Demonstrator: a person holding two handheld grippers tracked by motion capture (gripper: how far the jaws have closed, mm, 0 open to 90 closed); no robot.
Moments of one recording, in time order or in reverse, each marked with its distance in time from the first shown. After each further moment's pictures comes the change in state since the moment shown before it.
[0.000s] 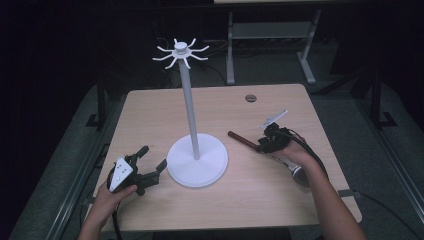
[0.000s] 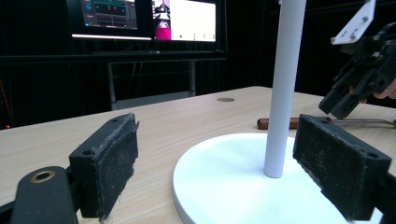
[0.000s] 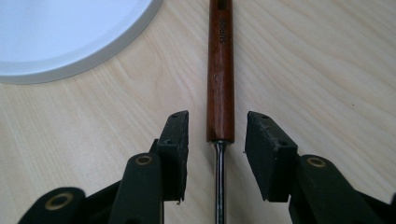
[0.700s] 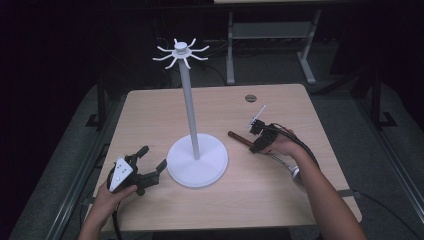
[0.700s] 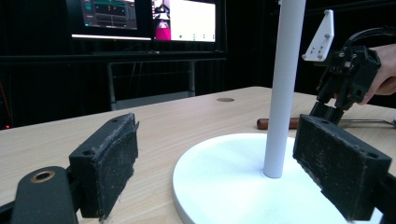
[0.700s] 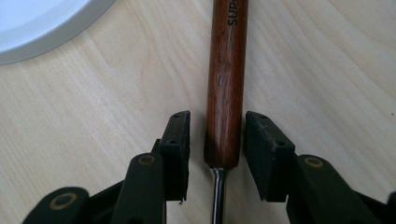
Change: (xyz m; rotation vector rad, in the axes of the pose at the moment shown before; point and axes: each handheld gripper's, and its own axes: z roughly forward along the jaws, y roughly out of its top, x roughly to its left) left arm 0.000 0.000 0.000 0.001 -0.002 -0.001; right arm -0.002 0.034 0.032 0.268 -0.002 -0.036
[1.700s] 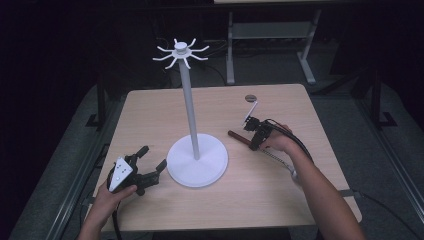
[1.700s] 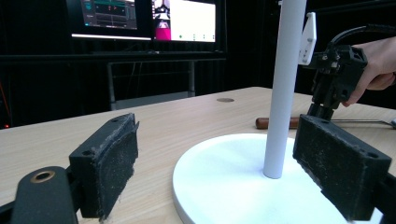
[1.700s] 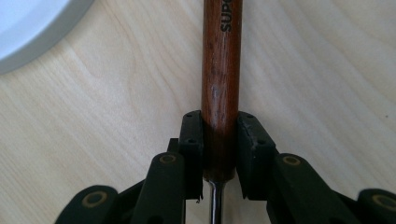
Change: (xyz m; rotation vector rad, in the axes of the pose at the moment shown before) left arm 0.001 0.000 0.000 0.002 -0.001 -0.003; right arm -0.001 0.021 0.003 0.121 -0.025 0.040
